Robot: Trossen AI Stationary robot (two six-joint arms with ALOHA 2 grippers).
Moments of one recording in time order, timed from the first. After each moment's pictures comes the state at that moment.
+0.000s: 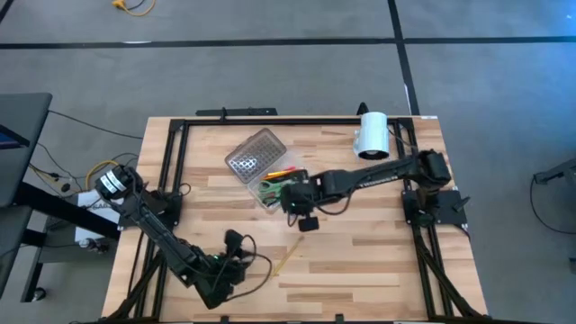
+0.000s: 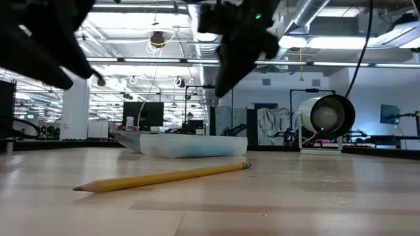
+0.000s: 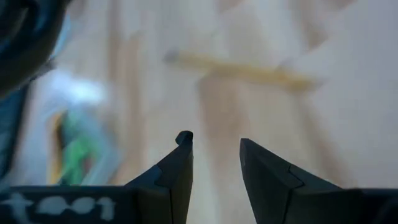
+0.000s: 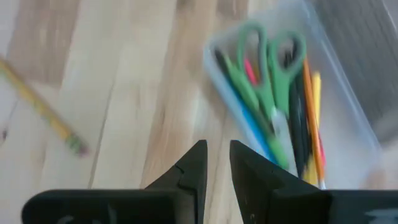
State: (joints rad) left arm -0.82 1.68 0.98 -0.44 -0.77 -0.28; right arm 0.12 1.91 1.53 -0.77 0.18 -0.21
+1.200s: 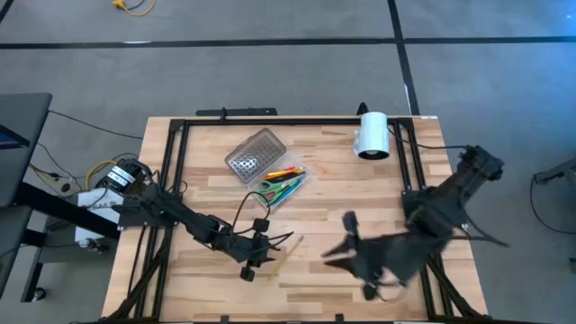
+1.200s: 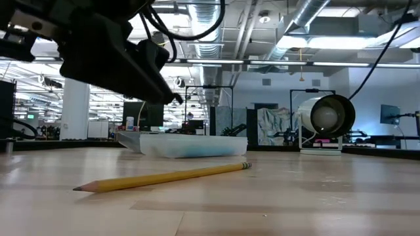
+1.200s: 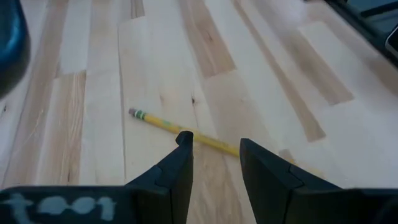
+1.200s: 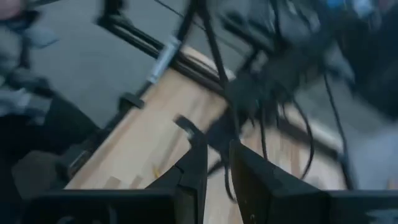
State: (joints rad) left arm -0.50 1.69 0.78 0.27 -0.27 -0.04; right arm 0.74 1.49 1.53 -0.58 0.53 -0.18
